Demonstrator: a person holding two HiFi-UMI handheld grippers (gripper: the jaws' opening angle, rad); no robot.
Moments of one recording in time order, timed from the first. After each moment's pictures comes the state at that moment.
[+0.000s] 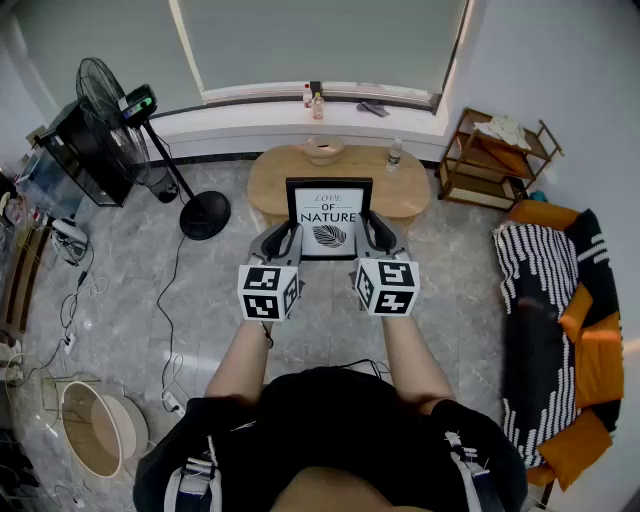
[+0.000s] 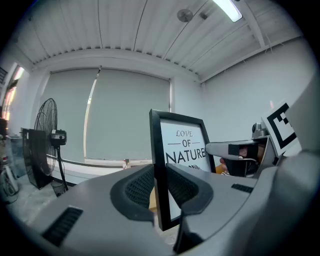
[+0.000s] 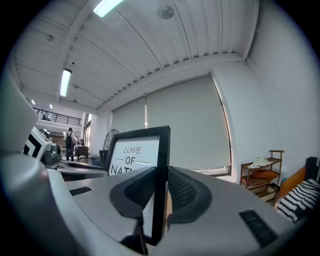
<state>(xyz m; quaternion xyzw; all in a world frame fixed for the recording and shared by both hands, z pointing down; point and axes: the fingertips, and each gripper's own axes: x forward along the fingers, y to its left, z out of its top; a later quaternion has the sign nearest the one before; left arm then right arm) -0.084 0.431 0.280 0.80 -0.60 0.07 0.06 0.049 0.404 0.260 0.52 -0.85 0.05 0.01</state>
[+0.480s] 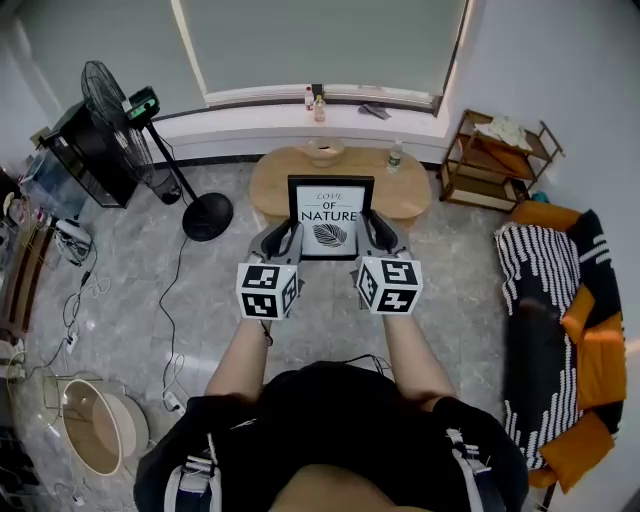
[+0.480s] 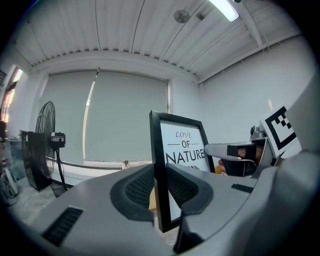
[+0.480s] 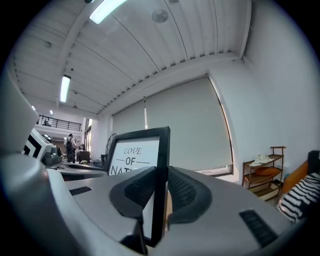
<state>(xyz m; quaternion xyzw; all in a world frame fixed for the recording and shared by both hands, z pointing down) -0.070 0.444 0.272 0.80 -0.59 0.07 0.05 0.064 0.415 0.257 0.51 -0.86 0.07 -0.01</state>
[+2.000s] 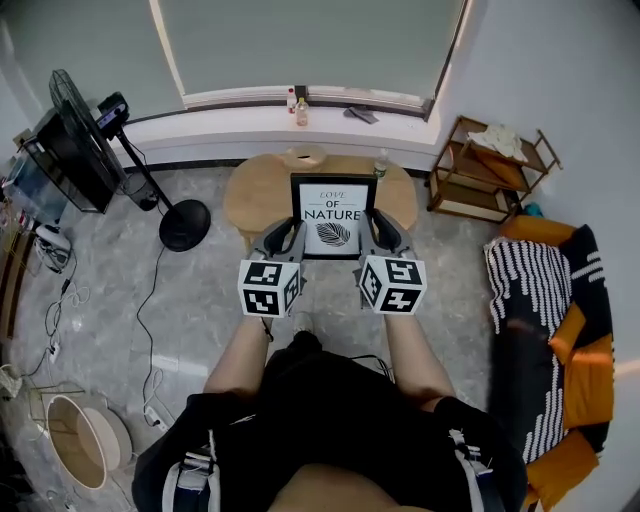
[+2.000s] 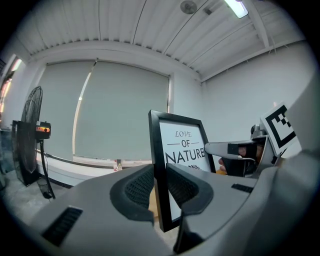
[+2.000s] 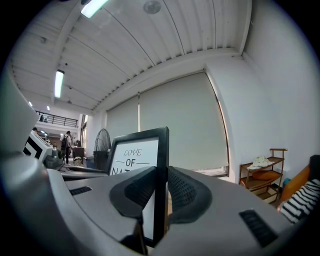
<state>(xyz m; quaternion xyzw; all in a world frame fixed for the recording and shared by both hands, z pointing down) -0.010 0.278 0.311 0.81 -0.58 0.05 0.07 0.124 0.253 0.286 0.52 -0.85 0.06 0.01</state>
